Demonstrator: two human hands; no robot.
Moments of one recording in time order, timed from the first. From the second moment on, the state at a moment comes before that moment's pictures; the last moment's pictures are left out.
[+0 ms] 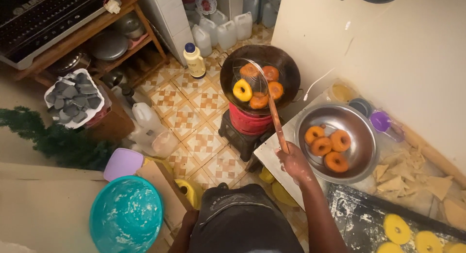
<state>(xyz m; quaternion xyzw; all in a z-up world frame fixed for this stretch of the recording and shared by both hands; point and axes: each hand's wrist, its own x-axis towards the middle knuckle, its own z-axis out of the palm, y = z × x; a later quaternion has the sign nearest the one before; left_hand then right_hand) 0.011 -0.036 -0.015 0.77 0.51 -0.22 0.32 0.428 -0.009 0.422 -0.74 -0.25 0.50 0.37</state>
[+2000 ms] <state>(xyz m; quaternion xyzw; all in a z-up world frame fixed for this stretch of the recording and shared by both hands) -0.012 -0.042 -0.055 0.81 0.50 -0.21 0.25 0.437 0.024 0.386 -0.82 -0.32 0.40 0.26</state>
